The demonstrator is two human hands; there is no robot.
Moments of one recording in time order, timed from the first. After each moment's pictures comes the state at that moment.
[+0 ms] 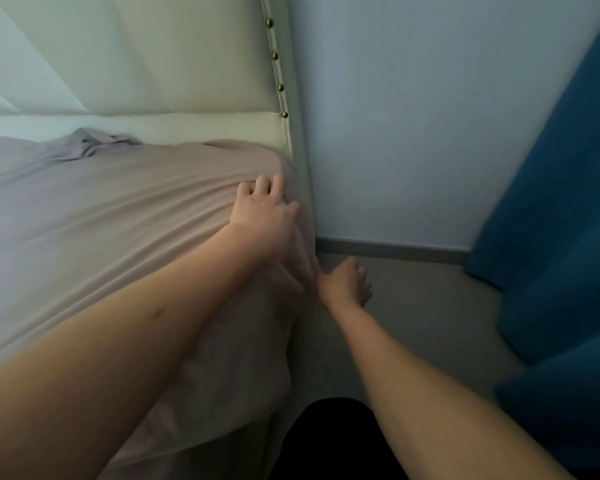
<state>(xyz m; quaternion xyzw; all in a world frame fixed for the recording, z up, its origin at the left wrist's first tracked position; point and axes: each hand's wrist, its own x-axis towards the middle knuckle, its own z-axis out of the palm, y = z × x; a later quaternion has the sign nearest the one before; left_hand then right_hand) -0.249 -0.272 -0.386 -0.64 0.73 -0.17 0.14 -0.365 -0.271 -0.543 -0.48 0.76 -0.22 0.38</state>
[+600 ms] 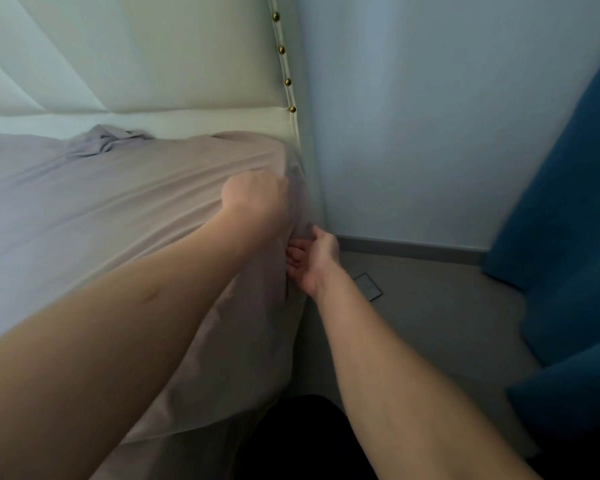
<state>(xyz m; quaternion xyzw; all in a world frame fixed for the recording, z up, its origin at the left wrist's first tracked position) -0.257 -0.266 -0.357 -0.71 0.67 -0.17 0.10 -0.321 -0.280 -0.482 -0.13 0.42 -0.37 0.82</state>
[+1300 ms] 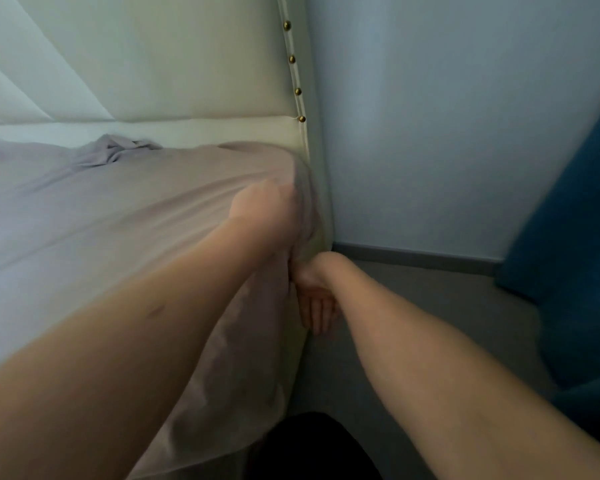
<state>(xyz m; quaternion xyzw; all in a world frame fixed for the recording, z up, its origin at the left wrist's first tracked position) -0.245 -0.277 -0.355 -0.71 0.69 -0.11 0.06 -0.307 -0.321 -0.477 -0.45 0.45 0.39 0.66</state>
